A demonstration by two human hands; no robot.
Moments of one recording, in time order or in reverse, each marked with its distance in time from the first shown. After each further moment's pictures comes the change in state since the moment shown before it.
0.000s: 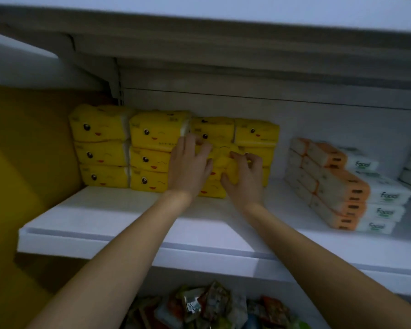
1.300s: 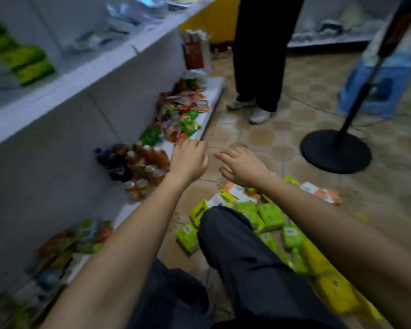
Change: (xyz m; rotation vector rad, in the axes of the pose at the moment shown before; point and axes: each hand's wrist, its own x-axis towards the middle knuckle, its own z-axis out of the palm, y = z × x) left_hand -0.284 0.601 -0.113 -0.651 -0.820 1.040; right_hand -0.541 0.110 -0.478 -0.931 -0.200 0.855
